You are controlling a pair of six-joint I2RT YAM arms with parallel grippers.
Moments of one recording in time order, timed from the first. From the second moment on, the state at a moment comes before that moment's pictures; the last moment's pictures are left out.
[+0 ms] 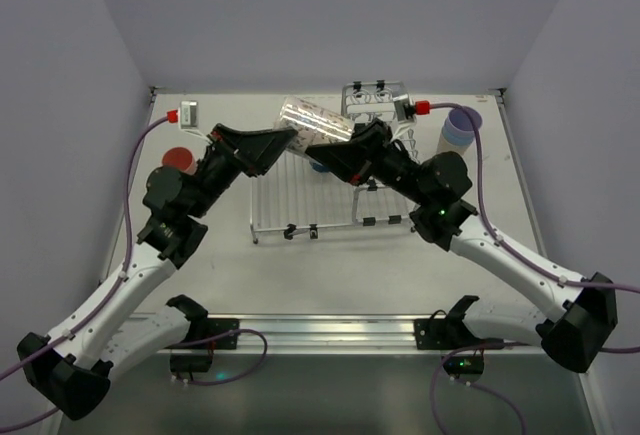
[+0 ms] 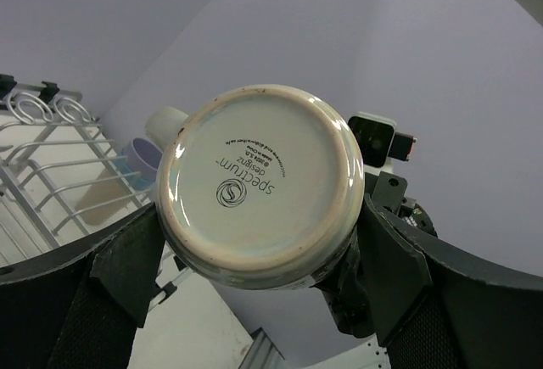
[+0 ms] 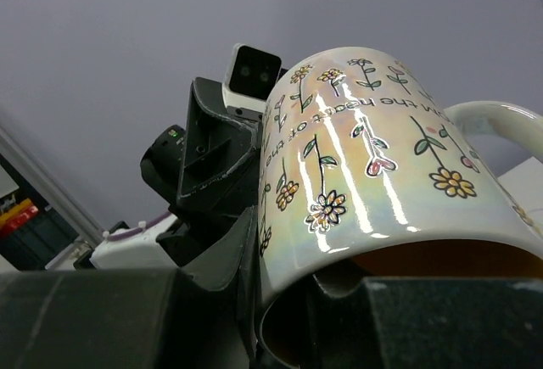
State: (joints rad) left arm -0.54 0.89 0.85 0.44 0.20 -1.01; right arm 0.75 1.16 0.98 0.65 -0.39 0.83
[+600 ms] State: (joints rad) left arm -0.53 0.75 0.95 0.00 0.12 -0.51; right arm 0.66 0.97 1.00 0.15 -0.32 0.61
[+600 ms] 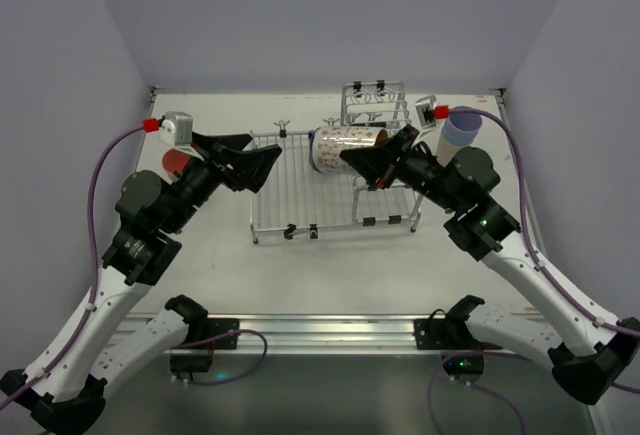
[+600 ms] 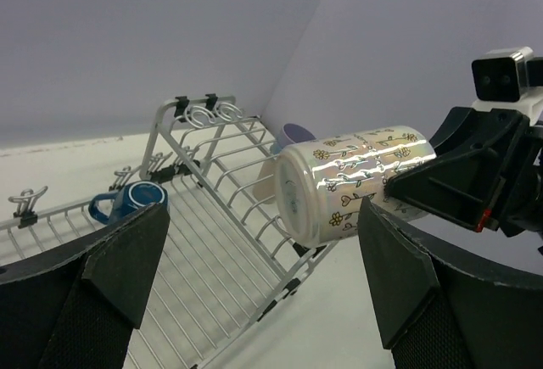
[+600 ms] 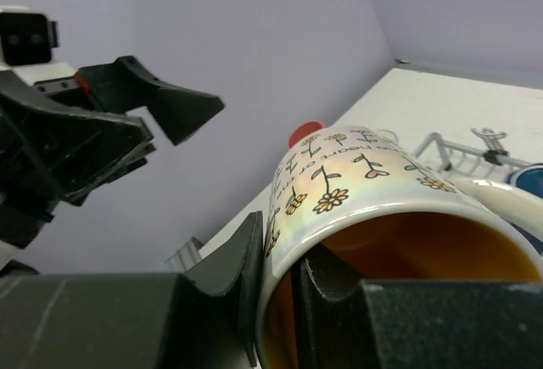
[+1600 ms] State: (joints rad) left arm -0.64 0.56 0.78 -0.28 0.02 -0.23; right arm -0.06 1.29 1.22 -0.68 0.17 0.32
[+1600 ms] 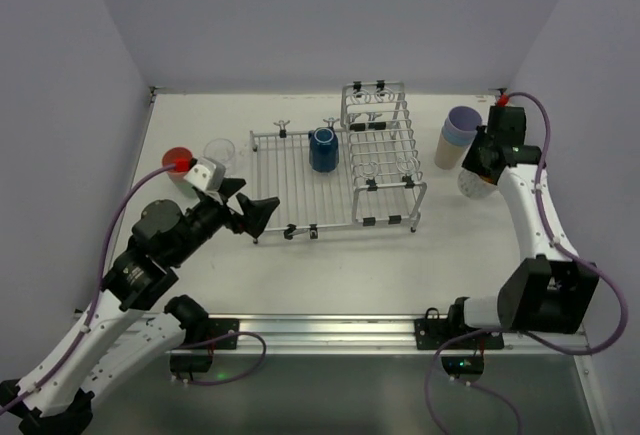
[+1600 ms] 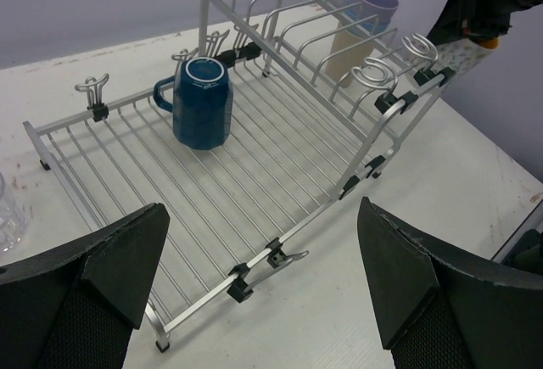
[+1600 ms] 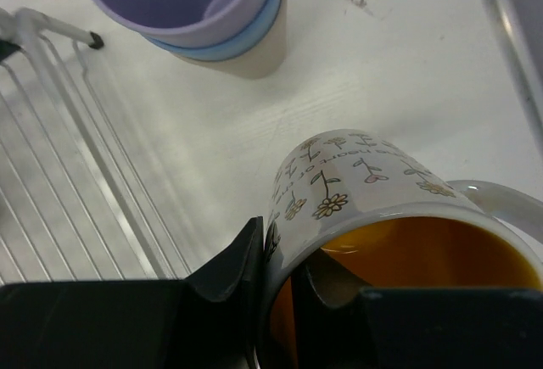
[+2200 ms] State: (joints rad) left arm -0.65 0.57 0.78 -0.30 -0.02 -0.22; right arm -0.13 1.59 1.17 -0.61 0.06 0.31
